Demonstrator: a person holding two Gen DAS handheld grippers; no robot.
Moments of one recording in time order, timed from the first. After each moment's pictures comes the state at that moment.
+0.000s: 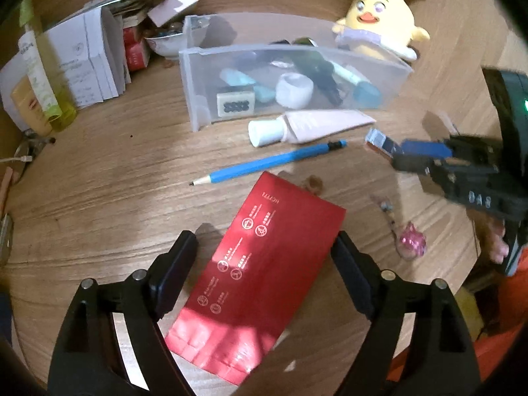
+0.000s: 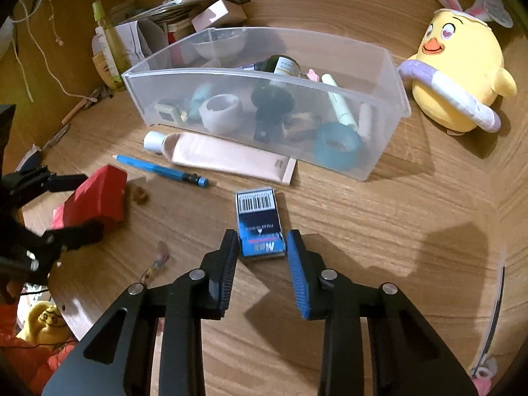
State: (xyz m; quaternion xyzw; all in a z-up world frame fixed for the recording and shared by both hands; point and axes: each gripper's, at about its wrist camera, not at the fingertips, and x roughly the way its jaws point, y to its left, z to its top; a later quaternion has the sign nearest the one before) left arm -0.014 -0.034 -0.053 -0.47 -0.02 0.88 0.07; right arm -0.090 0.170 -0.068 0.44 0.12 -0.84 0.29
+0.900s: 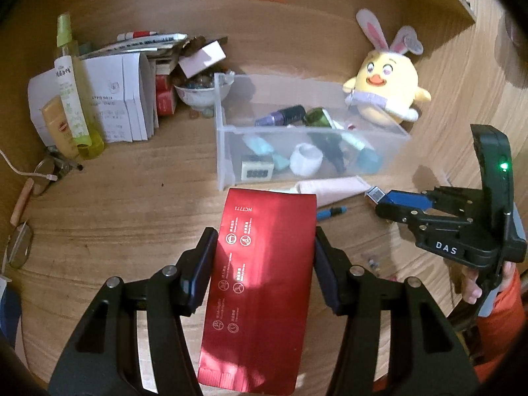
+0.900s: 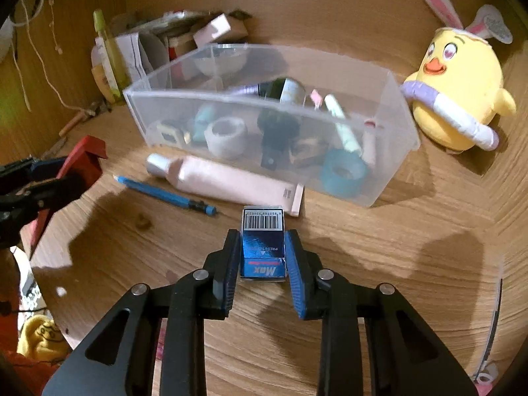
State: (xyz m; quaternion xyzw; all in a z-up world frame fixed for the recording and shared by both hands) left arm -0.007 -0.048 -0.011 -0.38 -0.05 0.92 0.04; right arm -0.096 0.157 -0.051 0.40 0.11 -0.86 0.29
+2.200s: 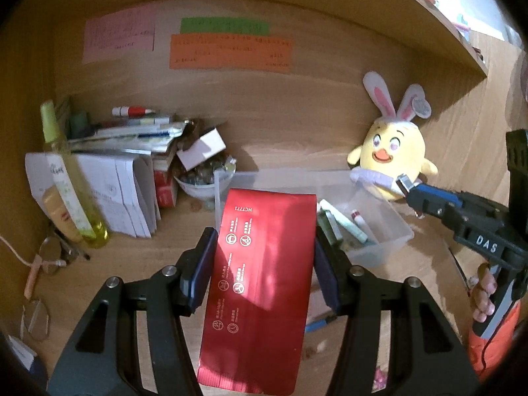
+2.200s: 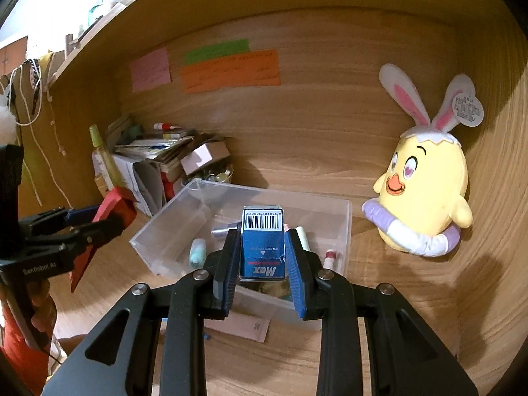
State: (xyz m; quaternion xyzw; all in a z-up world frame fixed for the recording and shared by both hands) left arm -0.071 -0.051 0.064 -0.30 -0.05 0.95 0.03; right arm -0.132 0.170 0.053 0.28 0.04 -0.92 0.28
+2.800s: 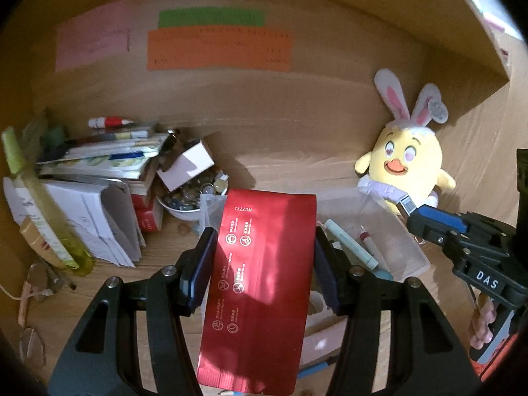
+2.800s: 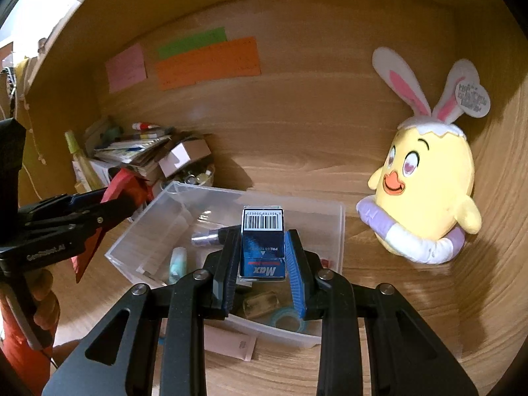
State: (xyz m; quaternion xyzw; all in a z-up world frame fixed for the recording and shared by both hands) left arm -0.136 -0.043 0.059 -0.32 -0.04 0.95 0.02; right arm -0.171 0.164 0.039 0.31 0.03 -0.91 0.26
